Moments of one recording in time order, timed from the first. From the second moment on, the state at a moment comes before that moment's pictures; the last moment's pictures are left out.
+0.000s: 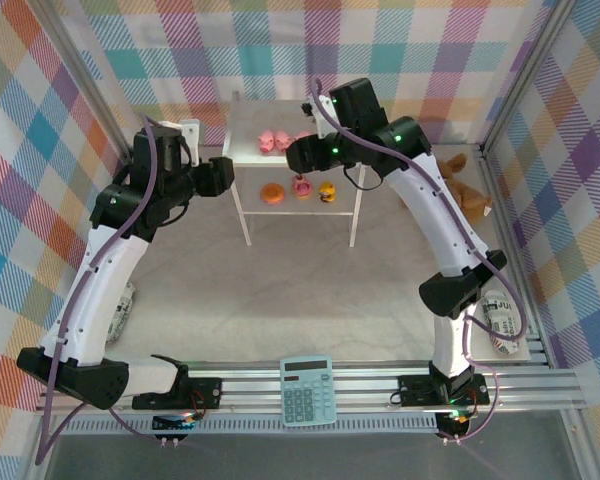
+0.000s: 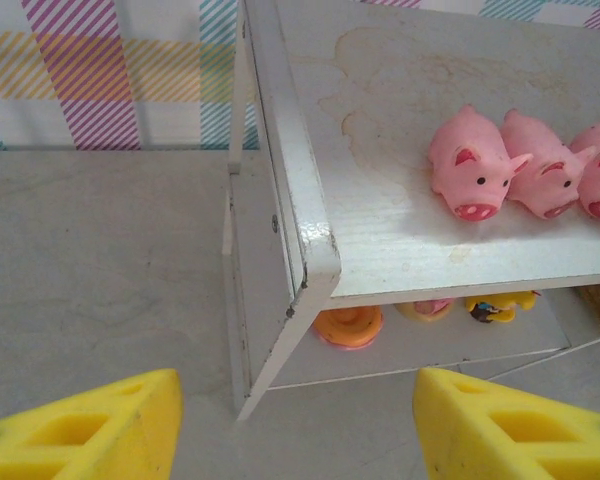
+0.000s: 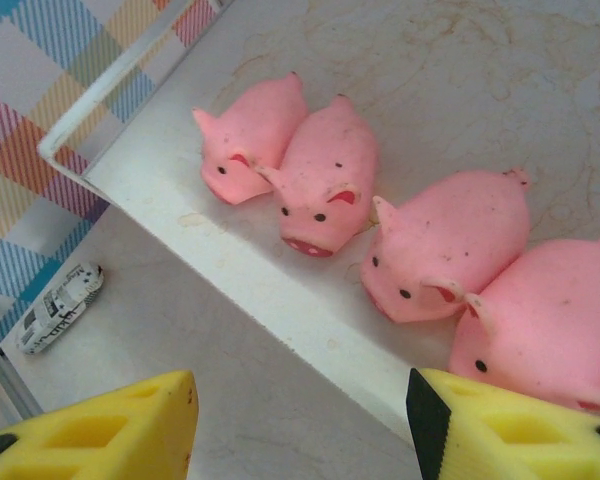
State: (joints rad) left arm -0.32 1.30 1.64 -0.87 -0.02 -0.24; right arm 0.63 1.95 2.45 -1.18 -0.22 0.18
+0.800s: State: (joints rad) left arm -0.32 1.30 1.64 -0.86 -0.02 -0.24; right arm 0.63 1.97 2.46 -1.19 -0.15 0.17
